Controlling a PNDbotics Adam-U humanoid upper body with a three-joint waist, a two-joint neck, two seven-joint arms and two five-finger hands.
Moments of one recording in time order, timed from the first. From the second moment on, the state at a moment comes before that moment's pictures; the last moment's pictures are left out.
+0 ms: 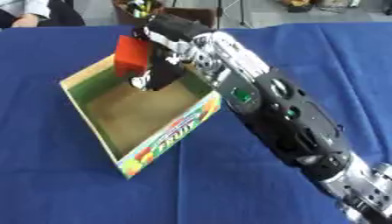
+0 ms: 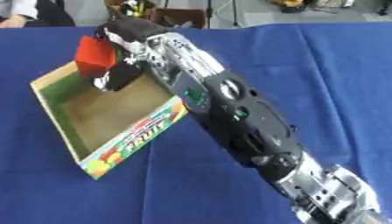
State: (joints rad) left arm -0.42 0.40 0.13 -1.98 -0.01 -0.20 0.31; right arm -1.11 -0.22 0.45 -1.33 0.88 0.17 0.50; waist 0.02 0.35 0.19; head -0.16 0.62
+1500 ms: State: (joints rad) left arm -0.42 0.40 0.13 -1.98 -0.01 -0.20 0.31; right arm -1.10 -0.22 0.45 -1.29 0.94 0.05 0.67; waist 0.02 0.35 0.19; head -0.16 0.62
